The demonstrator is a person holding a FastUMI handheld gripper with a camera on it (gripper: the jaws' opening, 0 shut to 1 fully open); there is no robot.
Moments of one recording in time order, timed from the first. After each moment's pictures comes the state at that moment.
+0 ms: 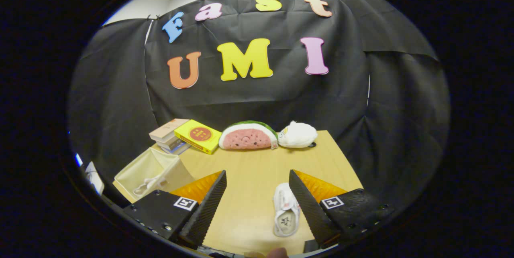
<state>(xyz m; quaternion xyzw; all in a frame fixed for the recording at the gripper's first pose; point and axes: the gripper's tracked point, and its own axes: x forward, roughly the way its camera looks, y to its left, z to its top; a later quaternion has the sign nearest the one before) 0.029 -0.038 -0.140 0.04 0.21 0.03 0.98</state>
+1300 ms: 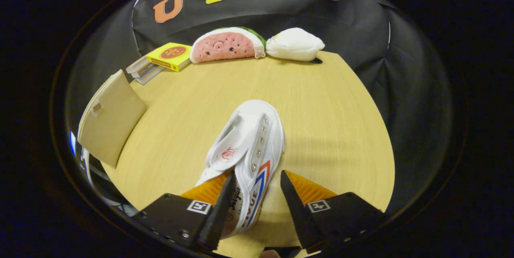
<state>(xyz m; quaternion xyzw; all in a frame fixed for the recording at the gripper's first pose) 0.071 -0.101 -0.376 0.02 0.45 0.07 0.89</state>
